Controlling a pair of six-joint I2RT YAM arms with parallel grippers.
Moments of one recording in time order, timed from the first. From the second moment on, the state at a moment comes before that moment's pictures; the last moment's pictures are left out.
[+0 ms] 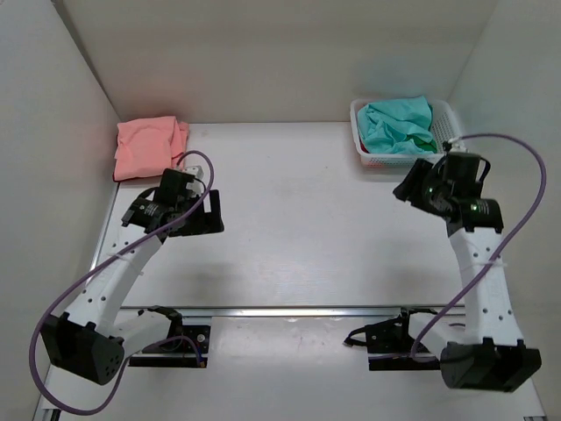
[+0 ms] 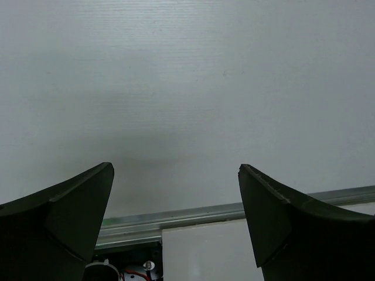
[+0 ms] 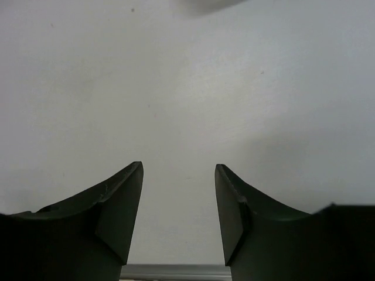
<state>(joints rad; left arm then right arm) -0.32 1.10 1.09 -0.94 -0.02 -0.37 -0.06 0.98 1.13 -0.82 -0.14 0.37</state>
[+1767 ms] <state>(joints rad) -0.32 1.34 1.27 -0.56 0.18 -0.32 0.09 1.68 2.12 0.15 -0.31 0.29</state>
